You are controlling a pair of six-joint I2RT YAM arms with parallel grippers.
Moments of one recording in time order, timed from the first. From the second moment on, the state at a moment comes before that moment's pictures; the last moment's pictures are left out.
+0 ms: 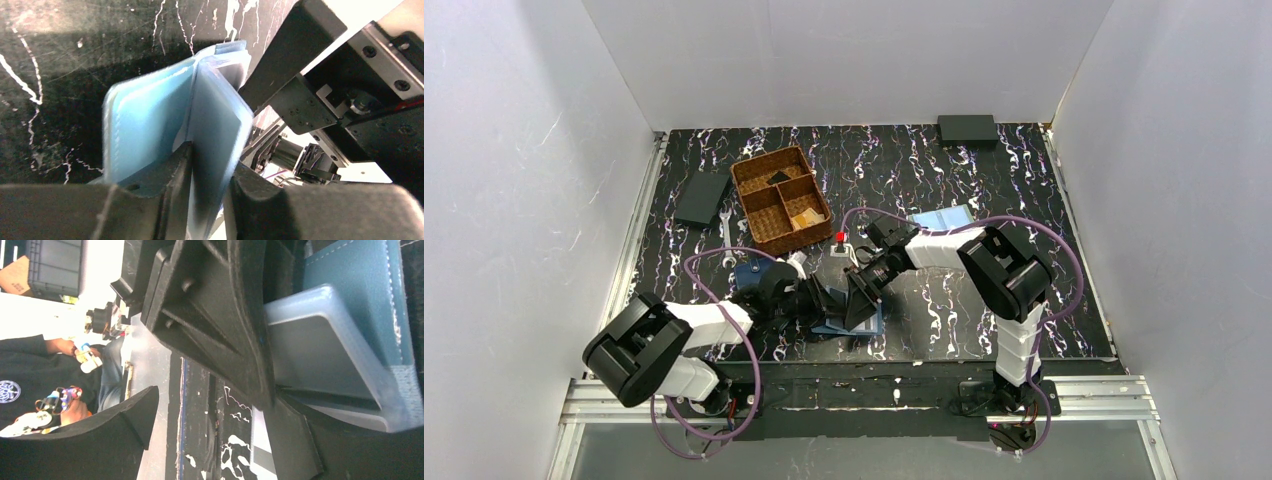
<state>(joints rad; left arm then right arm) -0.69 1.37 0.33 0.37 0.32 -1.17 0.73 1.94 1.06 -0.29 -1.27 -0.10</state>
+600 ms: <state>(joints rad) -0.65 1.38 0.31 0.33 0.35 -1.09 0.68 1.89 1.09 -0.43 -1.04 -0.22</state>
